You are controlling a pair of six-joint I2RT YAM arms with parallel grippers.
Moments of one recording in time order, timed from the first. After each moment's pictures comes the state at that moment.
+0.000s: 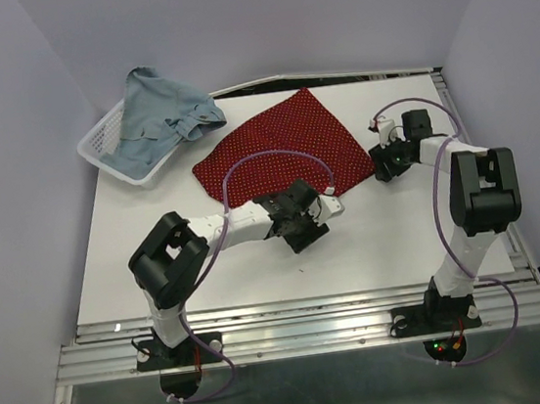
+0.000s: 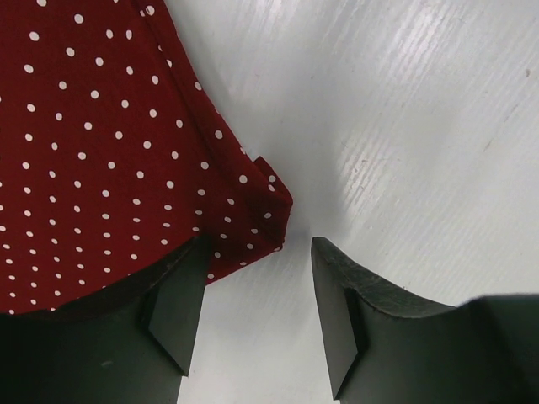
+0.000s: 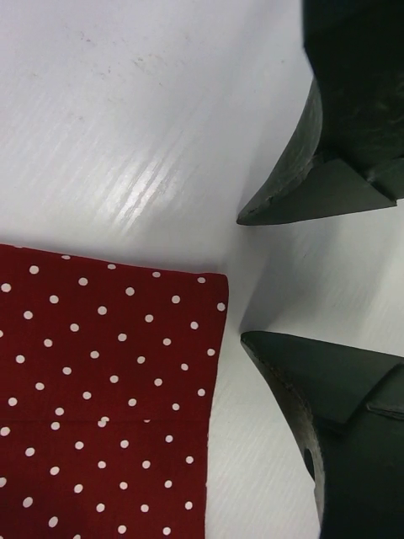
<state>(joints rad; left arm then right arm) -0.94 1.80 1.15 -0.39 0.08 0.23 -0.06 1.86 1.15 -0.30 -0.35 -0.48</state>
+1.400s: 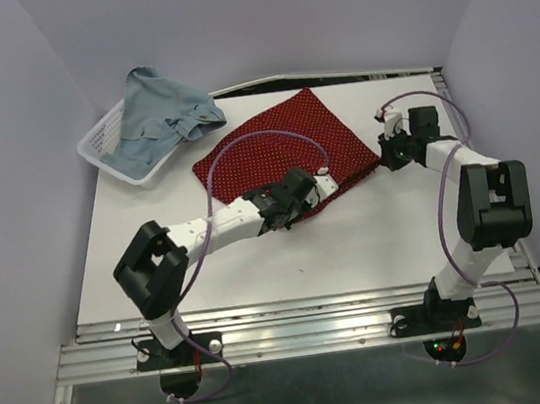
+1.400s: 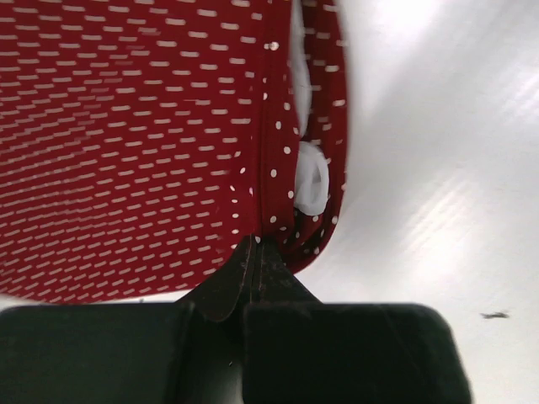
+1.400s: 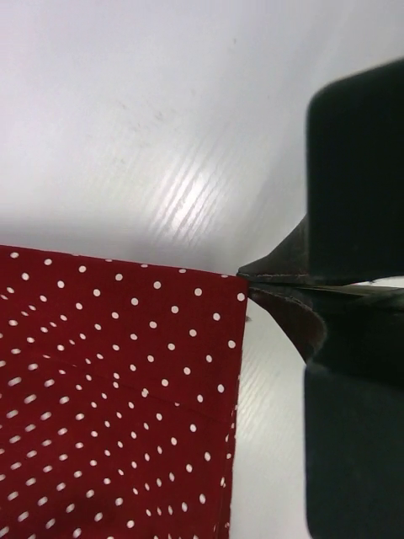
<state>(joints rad) -0.94 1.75 1.23 -0.42 -0.21 0.26 -0.06 1.76 1.09 -0.20 -0.40 -0.39</state>
